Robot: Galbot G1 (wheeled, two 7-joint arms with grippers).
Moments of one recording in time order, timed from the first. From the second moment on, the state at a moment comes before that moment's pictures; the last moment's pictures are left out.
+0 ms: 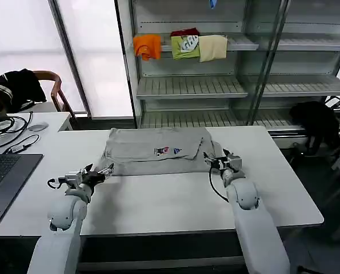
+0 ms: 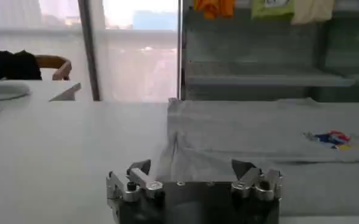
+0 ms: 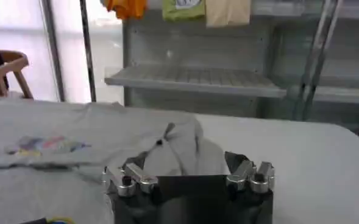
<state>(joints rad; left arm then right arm) 0.93 -1.30 -0.58 -1.62 -0.26 0.57 0.05 -0.83 1.39 0.41 1.56 0.12 -0.54 -0.06</state>
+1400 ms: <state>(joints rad) 1.00 -1.29 -0.59 -1.66 -0.25 0.58 0.04 -0.97 1.36 0.42 1.72 0.22 -0.58 -0.03</state>
